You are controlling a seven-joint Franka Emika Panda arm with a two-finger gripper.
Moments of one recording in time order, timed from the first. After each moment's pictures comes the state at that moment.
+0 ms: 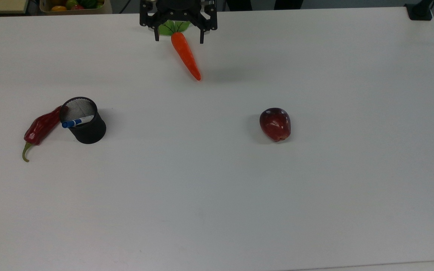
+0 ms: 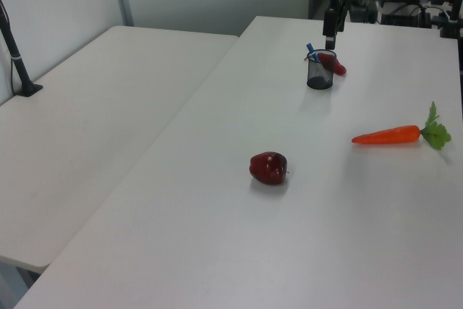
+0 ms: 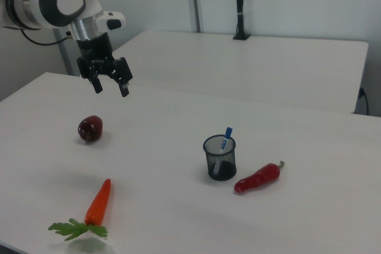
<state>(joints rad) 0.24 0.09 -0.11 -1.63 -0.07 1.74 0.06</state>
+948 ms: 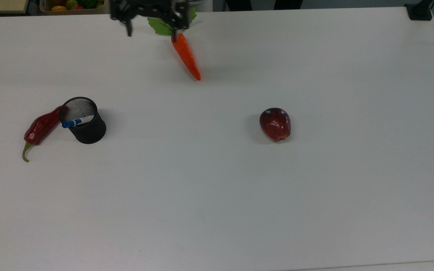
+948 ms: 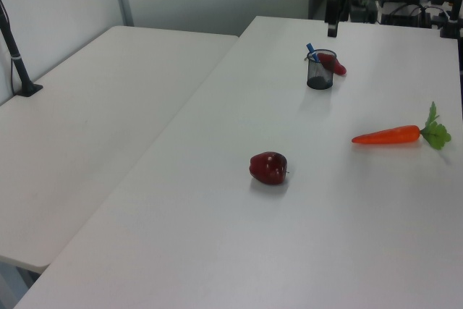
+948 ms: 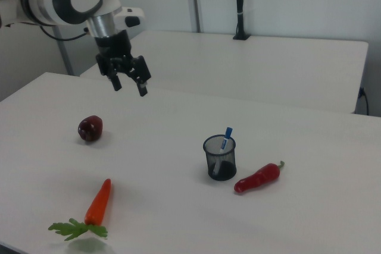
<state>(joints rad) 0.15 0.09 -0.13 -1.60 -0.07 1.74 0.06</state>
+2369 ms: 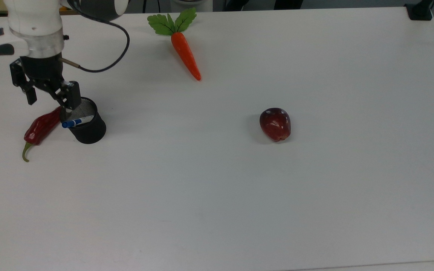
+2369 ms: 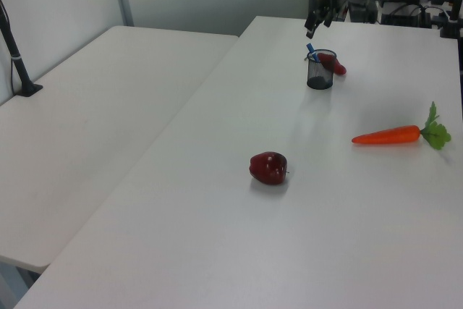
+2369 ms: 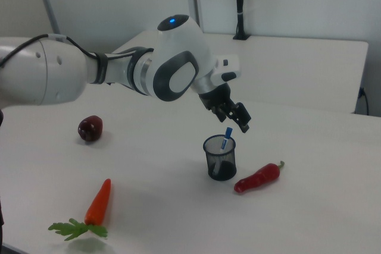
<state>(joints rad) -0.14 0.41 -0.15 -1.60 -0.07 2.39 0.06</state>
